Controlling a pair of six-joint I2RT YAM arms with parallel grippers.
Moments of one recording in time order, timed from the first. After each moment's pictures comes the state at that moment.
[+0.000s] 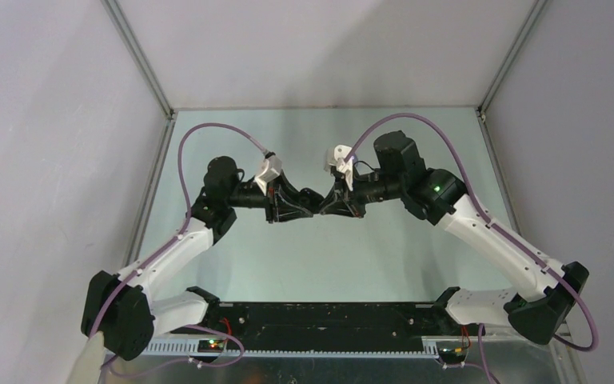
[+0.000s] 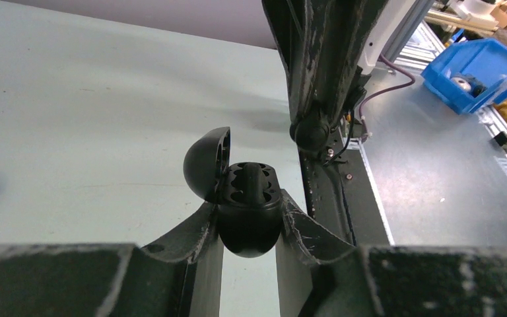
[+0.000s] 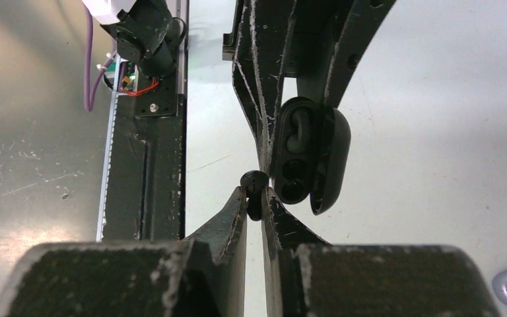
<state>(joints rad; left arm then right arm) -0.45 1.14 0.73 0.34 1.17 -0.15 0.76 1.24 1.33 -0.58 -0.70 -0.33</state>
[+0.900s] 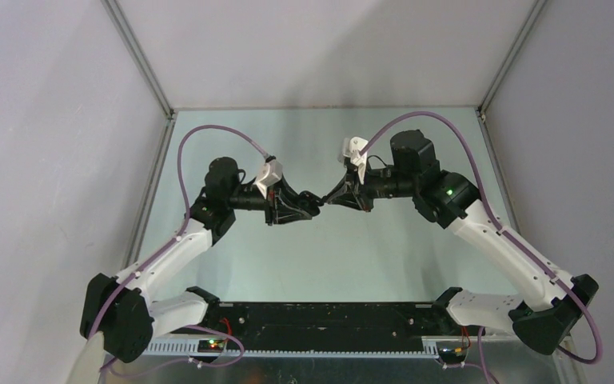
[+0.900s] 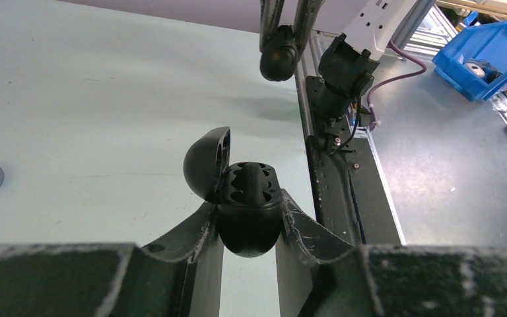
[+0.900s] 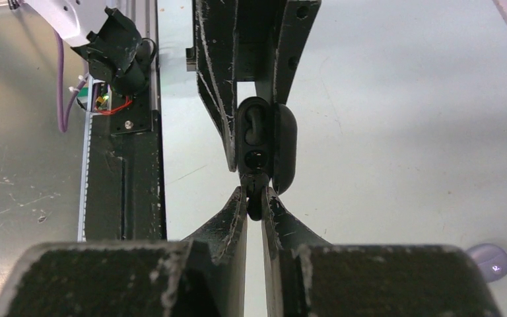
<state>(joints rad) -0.45 1.12 0.73 0.24 1.15 -0.04 0.70 1.17 1.30 -0.52 -0.68 -0.30</state>
